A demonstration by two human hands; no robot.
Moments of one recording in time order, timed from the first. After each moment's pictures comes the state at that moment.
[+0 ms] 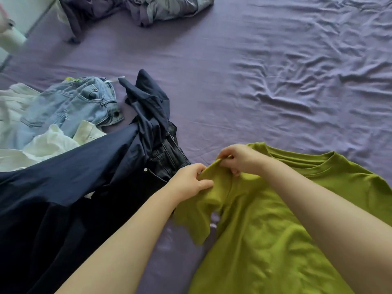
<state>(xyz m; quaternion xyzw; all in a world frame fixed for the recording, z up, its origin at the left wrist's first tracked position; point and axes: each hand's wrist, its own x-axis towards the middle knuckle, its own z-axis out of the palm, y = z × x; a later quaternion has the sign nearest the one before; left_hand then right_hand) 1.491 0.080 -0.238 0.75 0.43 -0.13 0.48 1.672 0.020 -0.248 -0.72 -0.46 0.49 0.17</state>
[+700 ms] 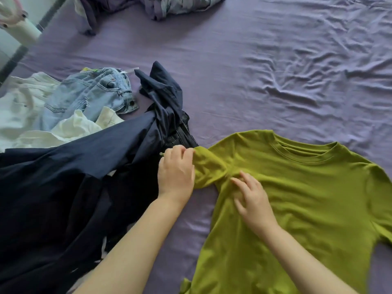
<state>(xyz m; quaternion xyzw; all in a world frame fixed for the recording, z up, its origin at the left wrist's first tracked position) 1.436 0.051 -0.210 0.90 0.43 0.06 0.04 1.567 -0.110 -0.269 -0.82 -0.46 0.26 0.23</state>
